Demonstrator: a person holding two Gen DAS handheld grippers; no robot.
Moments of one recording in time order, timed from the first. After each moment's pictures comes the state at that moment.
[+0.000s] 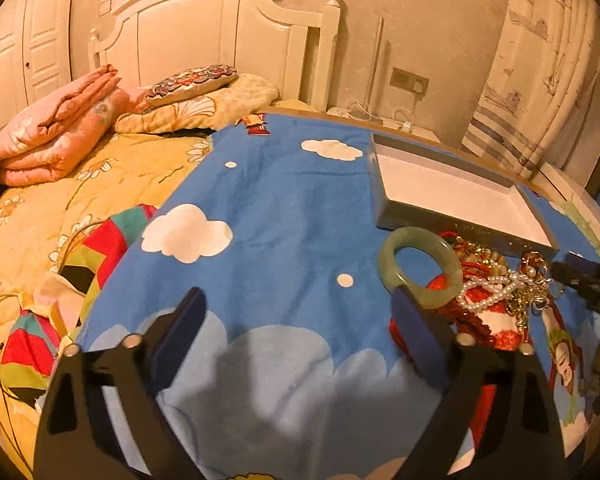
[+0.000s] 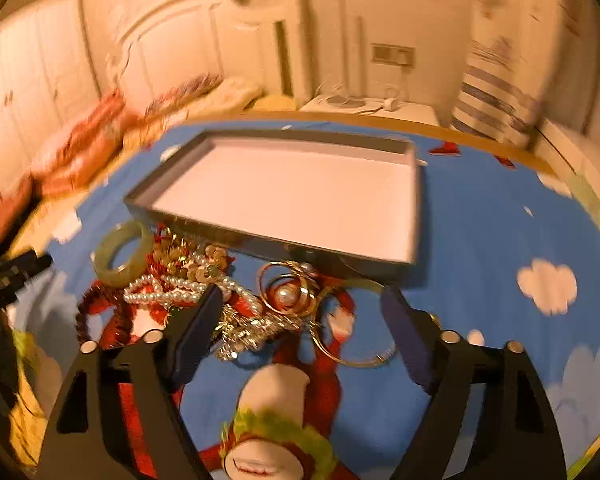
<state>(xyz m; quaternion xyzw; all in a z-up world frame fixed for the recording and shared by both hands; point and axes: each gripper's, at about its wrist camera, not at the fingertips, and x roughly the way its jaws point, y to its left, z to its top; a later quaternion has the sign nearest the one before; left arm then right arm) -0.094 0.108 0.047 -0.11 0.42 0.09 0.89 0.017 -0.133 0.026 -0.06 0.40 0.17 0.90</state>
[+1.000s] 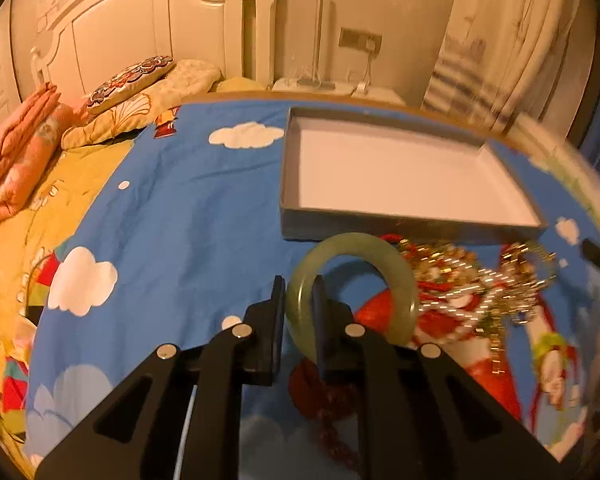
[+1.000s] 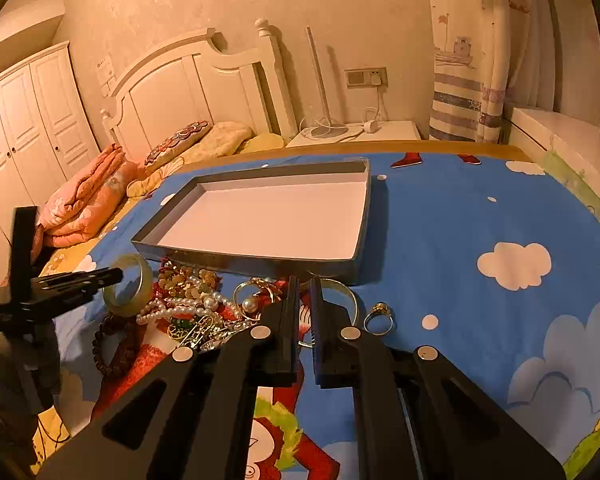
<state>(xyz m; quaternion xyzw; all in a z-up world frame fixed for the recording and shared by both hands) -0.014 0.051 0.035 -0.08 0.44 0.01 0.89 -0.014 -0.202 0.043 0.05 0.34 0.17 0.93</state>
